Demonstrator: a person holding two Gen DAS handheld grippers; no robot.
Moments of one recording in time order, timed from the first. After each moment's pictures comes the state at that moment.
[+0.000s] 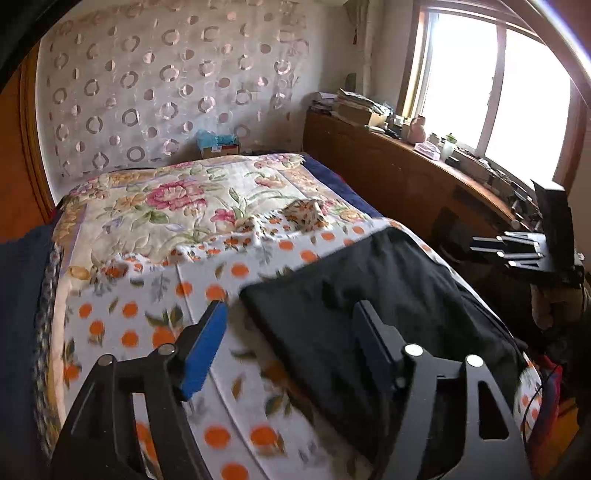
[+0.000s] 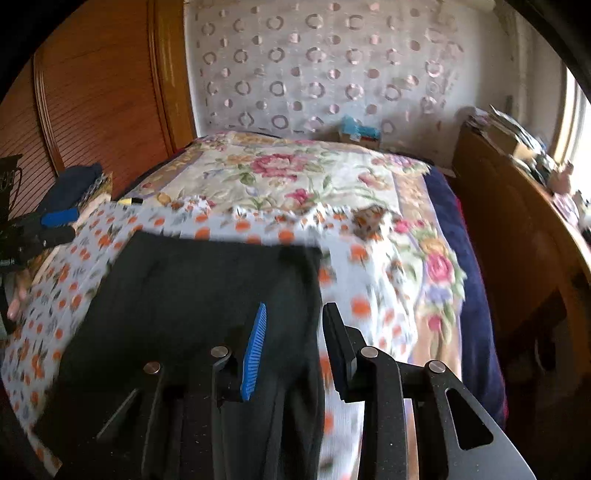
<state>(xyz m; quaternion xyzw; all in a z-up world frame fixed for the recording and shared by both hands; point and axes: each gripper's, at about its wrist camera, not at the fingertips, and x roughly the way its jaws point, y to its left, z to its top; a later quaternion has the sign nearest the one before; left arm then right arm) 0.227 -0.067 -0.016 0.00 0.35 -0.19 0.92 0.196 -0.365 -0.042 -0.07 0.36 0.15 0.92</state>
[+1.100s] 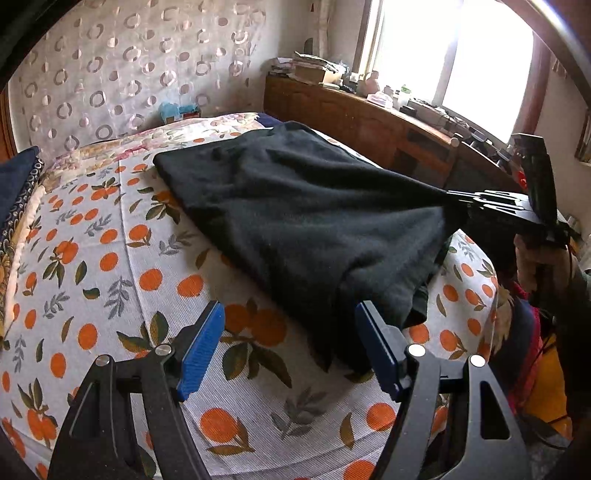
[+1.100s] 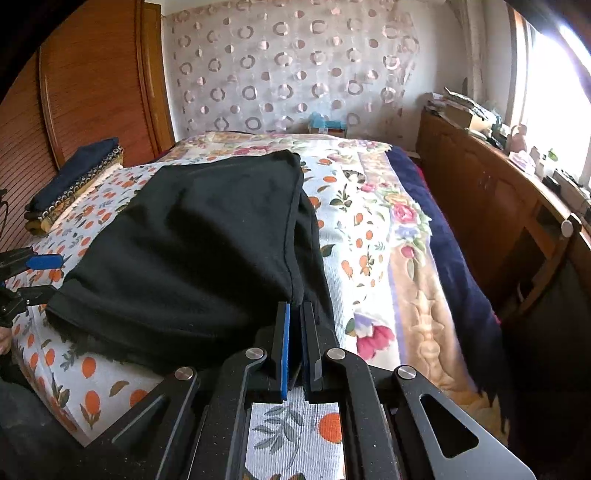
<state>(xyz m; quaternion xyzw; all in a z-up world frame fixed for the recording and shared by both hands) 0.063 -0.128 -0.065 0.03 0.40 -0.24 0.88 0.018 -0.403 -0.046 -0.04 0.34 0.10 0.93</state>
